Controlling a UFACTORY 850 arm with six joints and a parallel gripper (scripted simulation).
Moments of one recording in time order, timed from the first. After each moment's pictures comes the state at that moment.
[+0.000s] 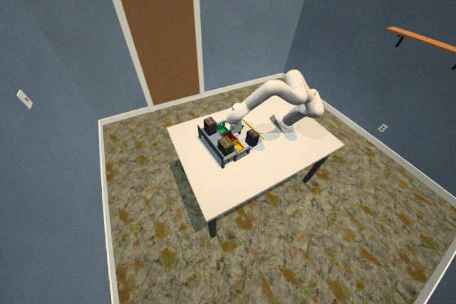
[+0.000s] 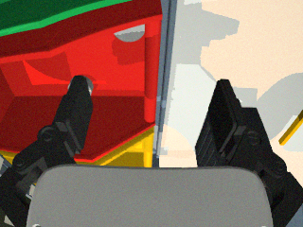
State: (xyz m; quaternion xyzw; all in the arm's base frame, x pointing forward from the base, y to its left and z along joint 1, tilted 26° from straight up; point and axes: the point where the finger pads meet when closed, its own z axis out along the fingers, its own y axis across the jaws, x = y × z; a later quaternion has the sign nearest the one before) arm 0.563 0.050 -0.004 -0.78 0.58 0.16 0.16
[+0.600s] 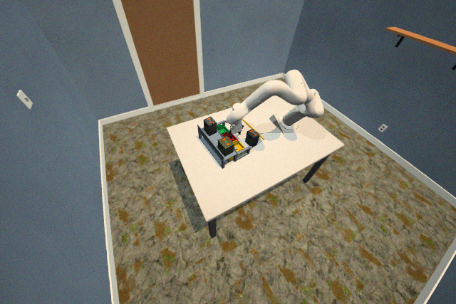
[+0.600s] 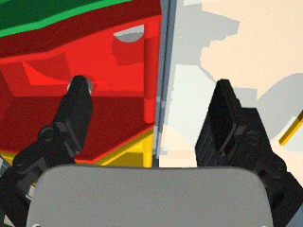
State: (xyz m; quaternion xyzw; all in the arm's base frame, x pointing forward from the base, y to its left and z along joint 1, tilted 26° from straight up) arm 0.563 0.050 -0.004 -0.78 0.58 0.16 0.16
